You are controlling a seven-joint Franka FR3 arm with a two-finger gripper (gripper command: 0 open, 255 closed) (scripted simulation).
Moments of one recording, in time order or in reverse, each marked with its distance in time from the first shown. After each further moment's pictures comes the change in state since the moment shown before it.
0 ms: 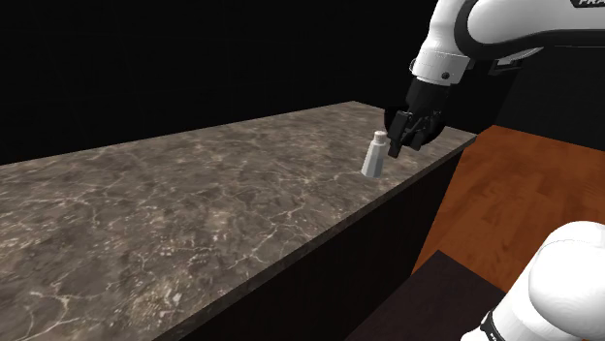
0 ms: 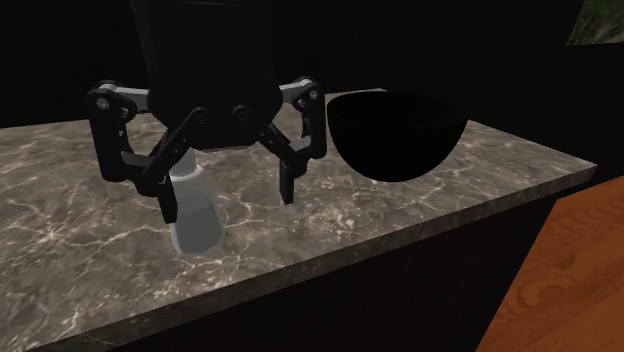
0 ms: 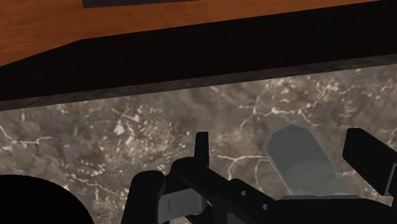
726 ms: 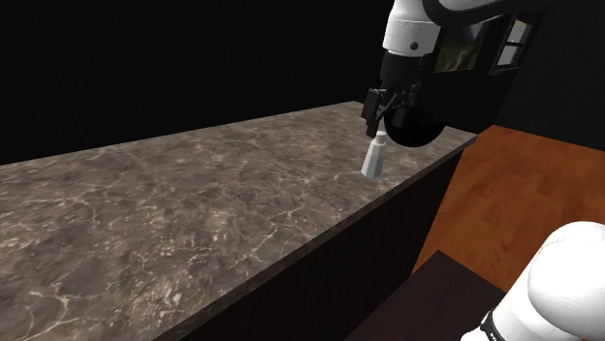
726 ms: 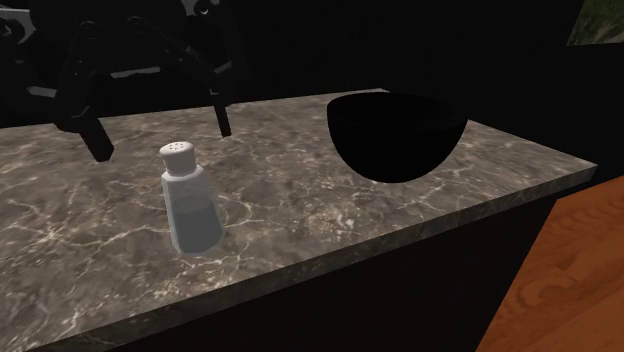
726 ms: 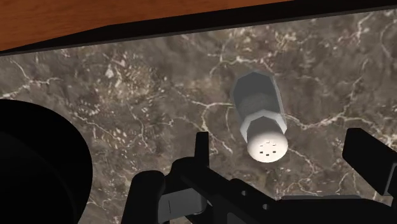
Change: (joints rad) arm -0.010 0.168 0.143 0.248 -0.071 -0.080 0.128
